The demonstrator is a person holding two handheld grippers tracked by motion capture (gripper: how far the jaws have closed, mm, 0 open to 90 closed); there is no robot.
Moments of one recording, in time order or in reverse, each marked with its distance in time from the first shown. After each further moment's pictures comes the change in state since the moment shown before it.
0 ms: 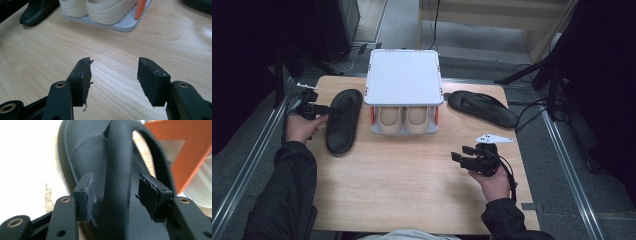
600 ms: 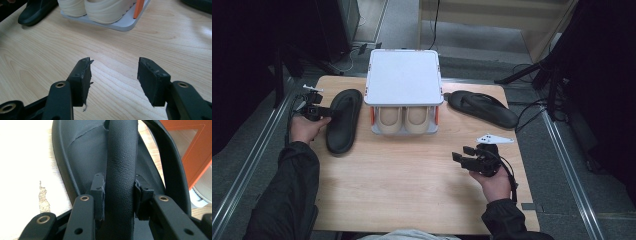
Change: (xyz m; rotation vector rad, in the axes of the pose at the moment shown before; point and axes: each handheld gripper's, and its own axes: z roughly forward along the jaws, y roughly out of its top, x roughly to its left) left arm -0.003 -0.001 0.010 0.035 0.010 0.013; right arm -0.002 -0.001 -0.001 0.000 -0.005 0.004
